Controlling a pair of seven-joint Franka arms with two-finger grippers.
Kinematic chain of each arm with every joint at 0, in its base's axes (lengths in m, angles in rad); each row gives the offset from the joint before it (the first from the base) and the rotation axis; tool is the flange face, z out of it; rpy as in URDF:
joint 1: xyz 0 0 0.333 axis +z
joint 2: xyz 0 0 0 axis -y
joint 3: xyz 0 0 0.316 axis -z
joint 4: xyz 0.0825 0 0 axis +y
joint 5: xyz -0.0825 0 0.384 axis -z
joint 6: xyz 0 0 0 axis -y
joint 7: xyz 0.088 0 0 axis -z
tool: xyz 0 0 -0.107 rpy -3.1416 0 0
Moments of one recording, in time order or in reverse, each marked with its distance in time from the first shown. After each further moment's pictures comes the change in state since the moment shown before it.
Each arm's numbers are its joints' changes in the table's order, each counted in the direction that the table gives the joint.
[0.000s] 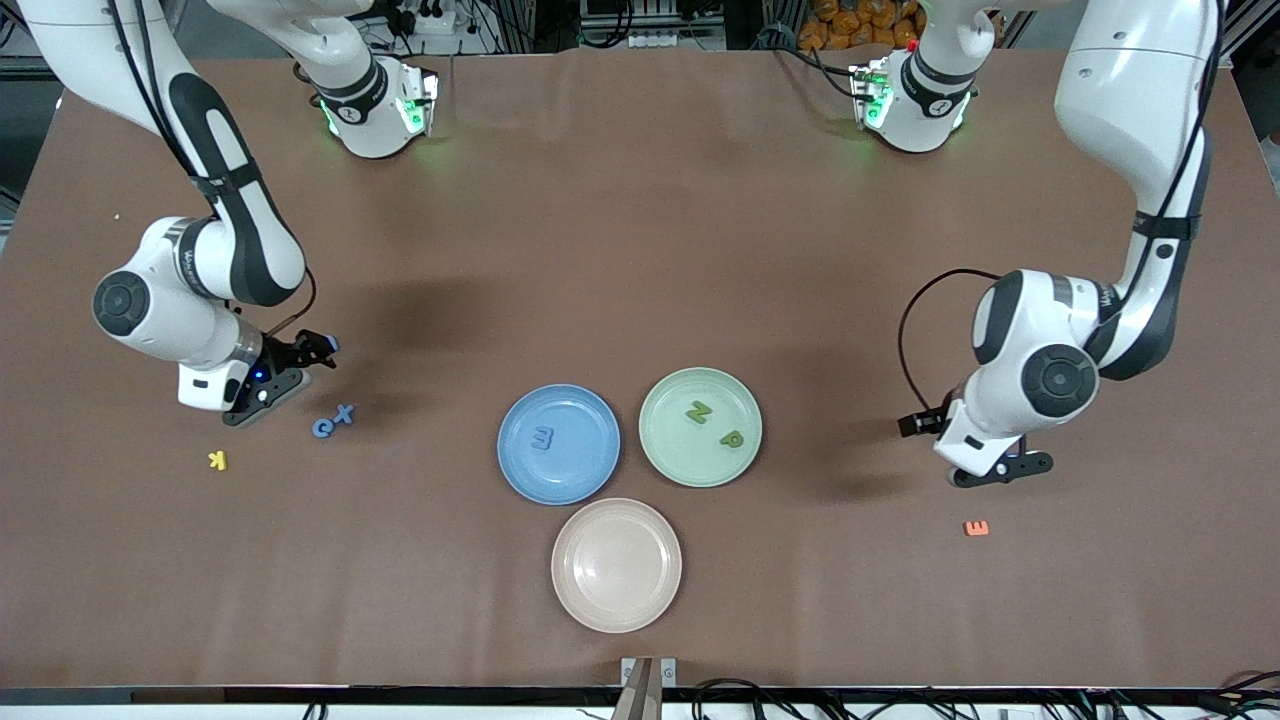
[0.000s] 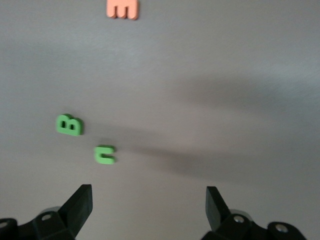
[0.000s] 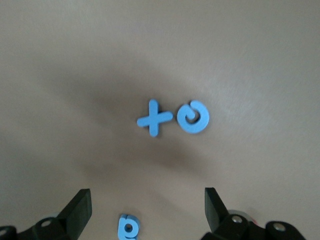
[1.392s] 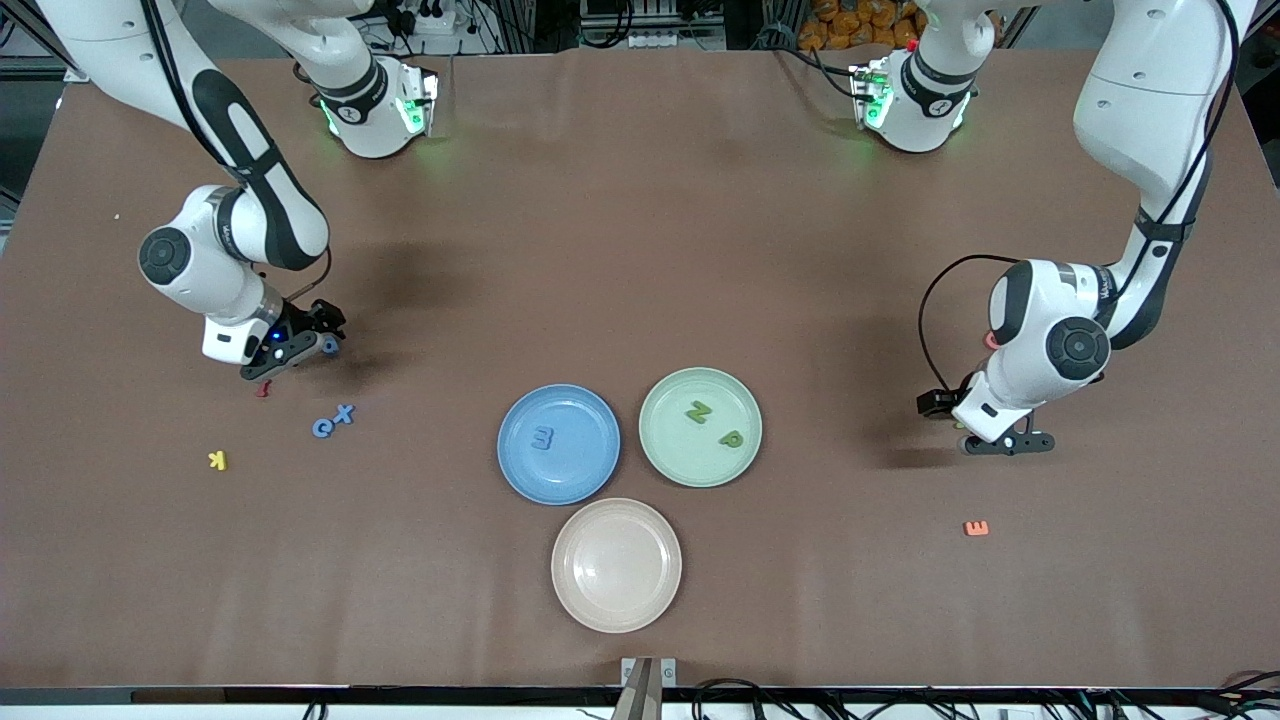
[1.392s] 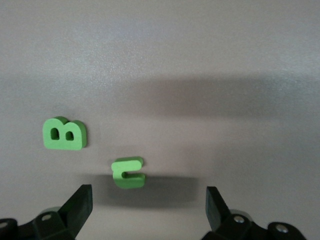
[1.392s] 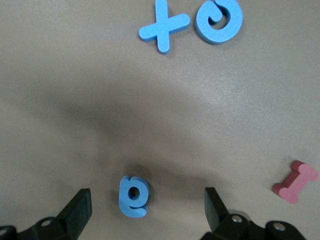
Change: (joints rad) left arm 0.125 -0.001 0.007 0.282 0.000 0.372 0.222; right arm -0.033 0.035 0.000 0.277 0.000 0.280 0.000
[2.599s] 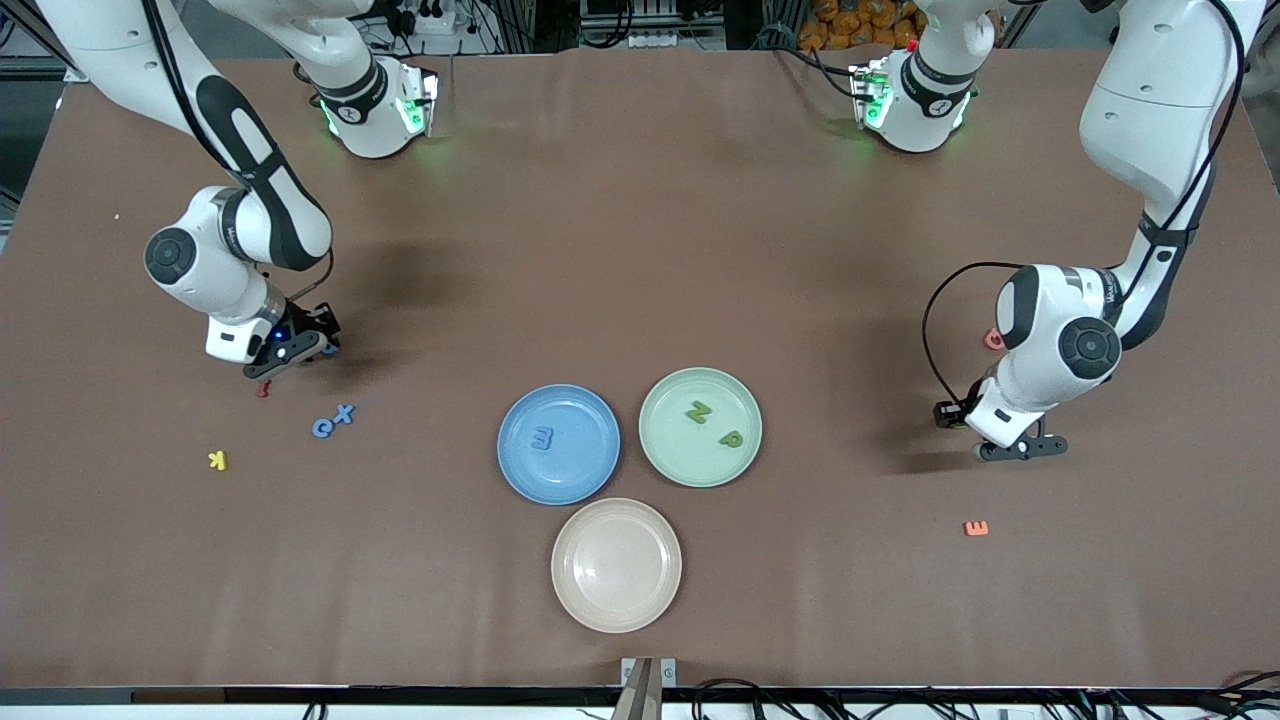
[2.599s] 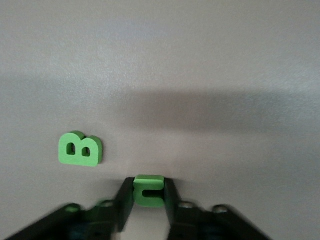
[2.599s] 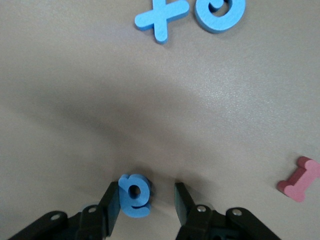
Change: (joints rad) left arm 0.030 -0.019 0.002 -0.002 0.008 0.066 -0.027; right arm -0.004 -0.018 0.000 0.012 0.000 0.032 -0.001
